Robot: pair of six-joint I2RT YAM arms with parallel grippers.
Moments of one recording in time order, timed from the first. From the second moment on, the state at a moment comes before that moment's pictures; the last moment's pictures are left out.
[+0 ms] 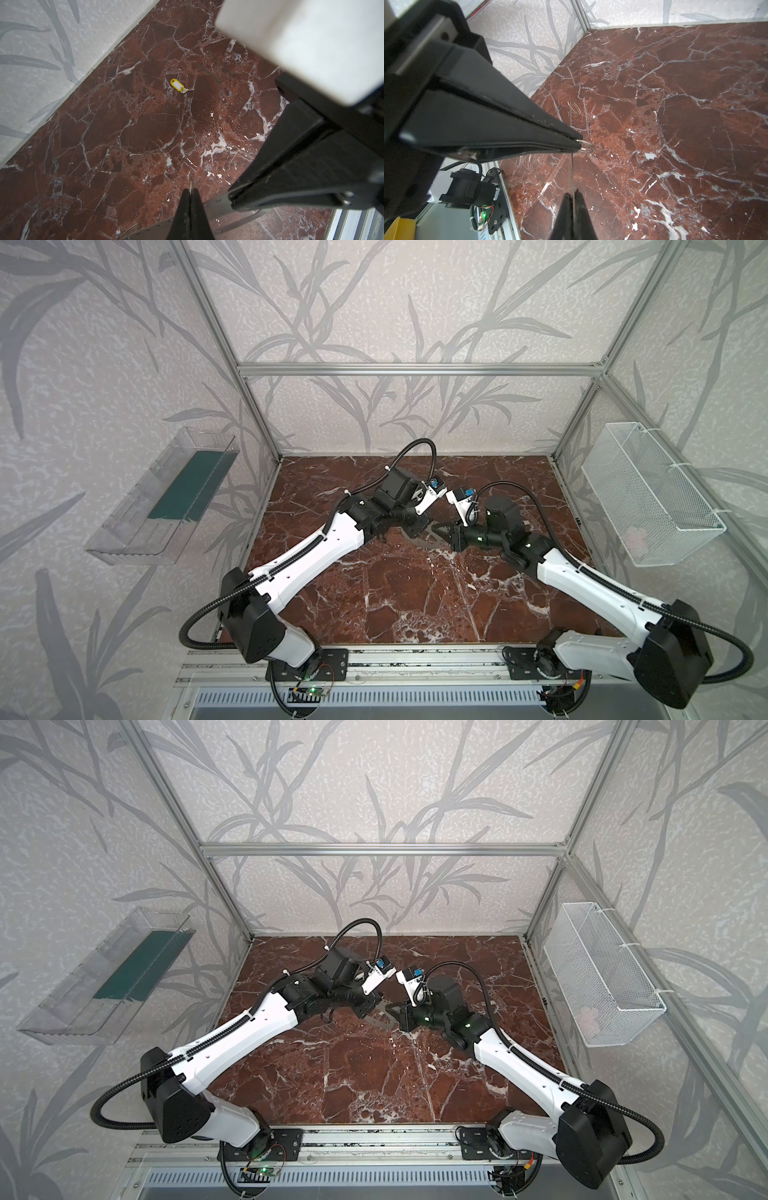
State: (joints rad) left arm -0.74 1.50 1.42 -0.68 0.09 0.20; right arm 0.61 1.23 0.86 -0.08 -0.44 0.36
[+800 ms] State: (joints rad) left arm -0.73 1.49 1.41 -0.67 0.09 0.20; right arm 0.62 1.23 0.86 -0.07 -0.35 0.27
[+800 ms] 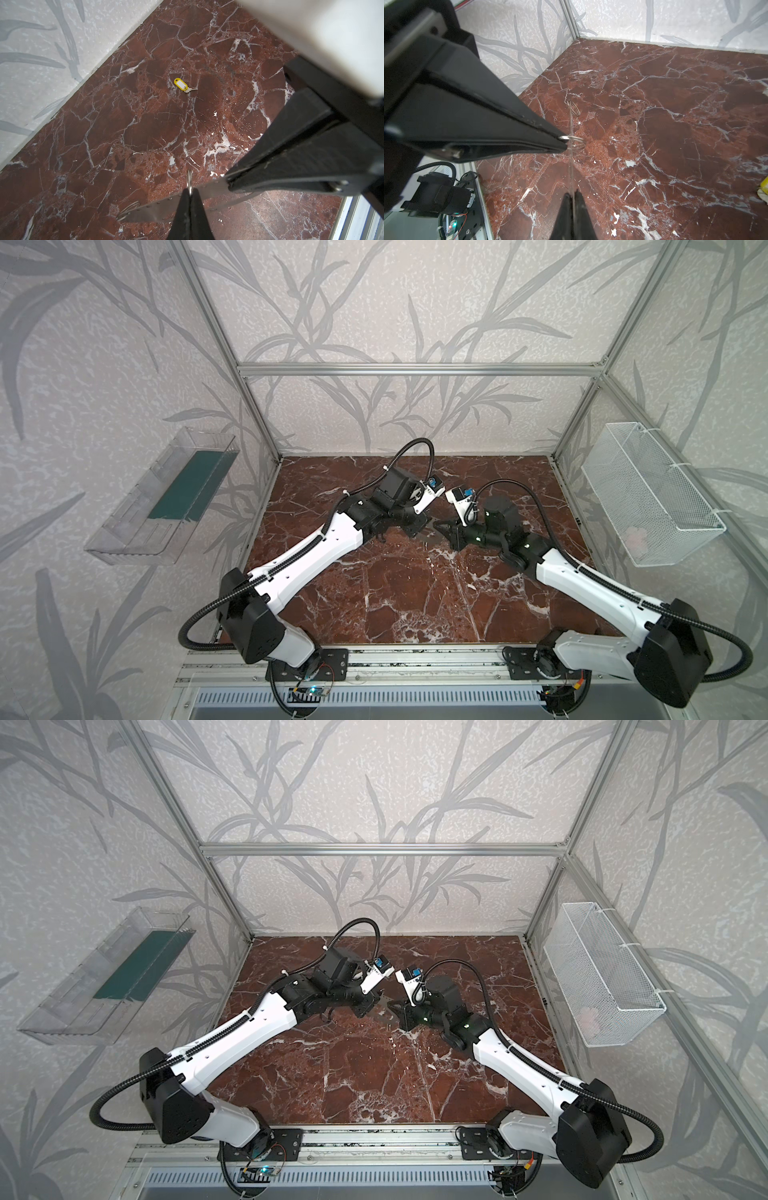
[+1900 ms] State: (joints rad) left arm -0.73 1.46 1.39 -0.63 0.08 0.18; right arm 0.65 1.23 0.86 -0.02 -0.27 0.24
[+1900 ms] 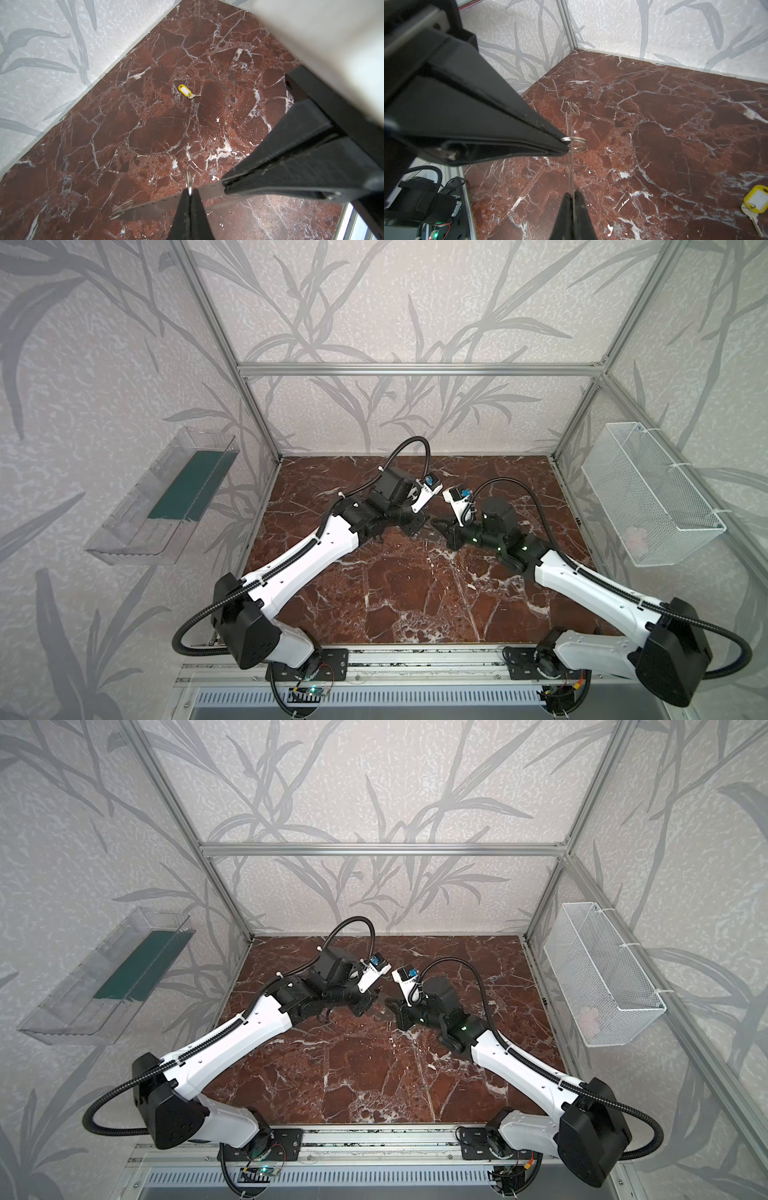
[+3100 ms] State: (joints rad) left arm -0.74 1.35 1.25 -0.47 0.03 0.32; right arm 0.58 1.28 1.01 -0.20 -0.45 0.27
